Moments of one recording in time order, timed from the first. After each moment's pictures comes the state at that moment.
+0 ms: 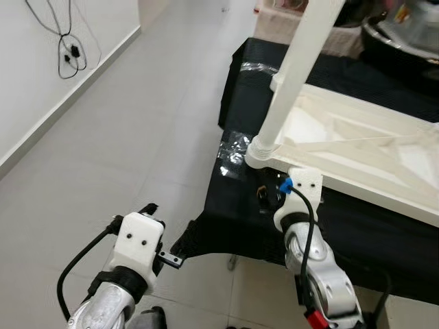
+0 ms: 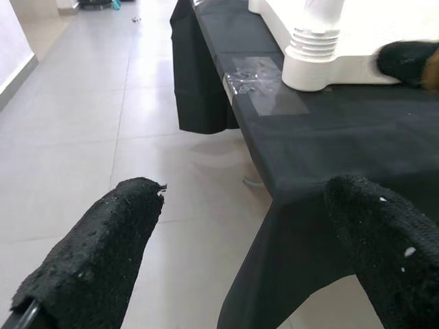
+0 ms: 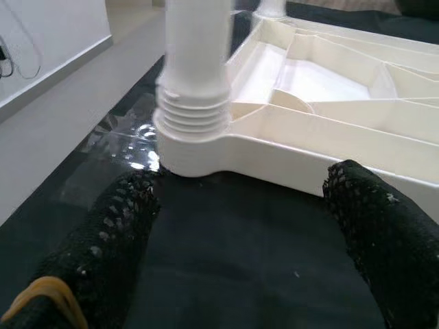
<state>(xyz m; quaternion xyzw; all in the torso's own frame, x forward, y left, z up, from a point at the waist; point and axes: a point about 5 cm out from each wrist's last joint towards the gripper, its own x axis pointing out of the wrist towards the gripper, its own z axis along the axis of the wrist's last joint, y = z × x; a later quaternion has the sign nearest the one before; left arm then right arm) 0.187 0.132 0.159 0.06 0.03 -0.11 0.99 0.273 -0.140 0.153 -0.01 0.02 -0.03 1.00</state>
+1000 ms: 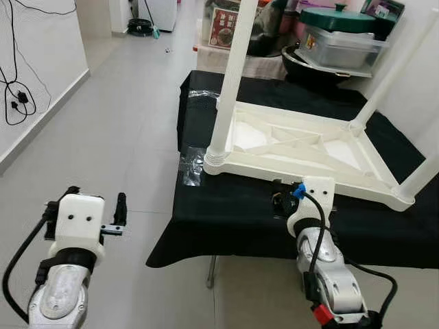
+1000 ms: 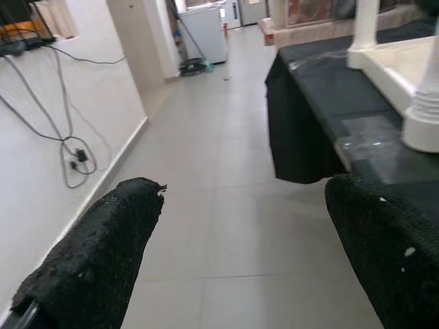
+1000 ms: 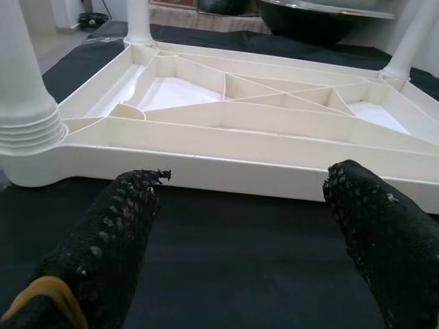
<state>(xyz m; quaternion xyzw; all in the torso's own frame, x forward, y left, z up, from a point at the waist) 0.207 0.189 0.173 0.12 -0.01 0.08 0.99 0.292 -0.158 0.138 0.00 0.04 -0.05 1.00</state>
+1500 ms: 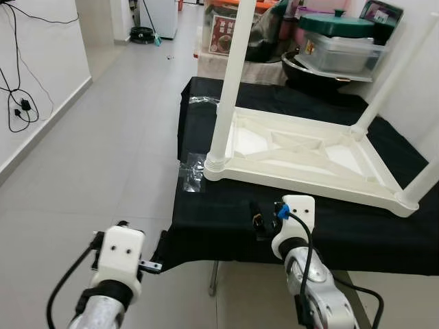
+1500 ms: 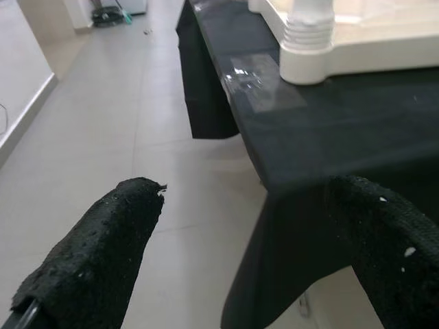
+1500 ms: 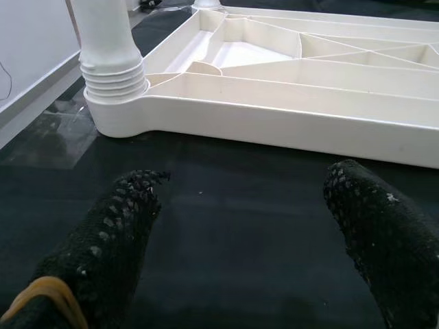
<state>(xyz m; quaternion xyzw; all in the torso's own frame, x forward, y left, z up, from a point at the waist) 0.189 0.150 0.132 0.08 0.07 -0.02 0.99 0.274 -0.136 0.119 0.02 0.07 0.01 1.00</state>
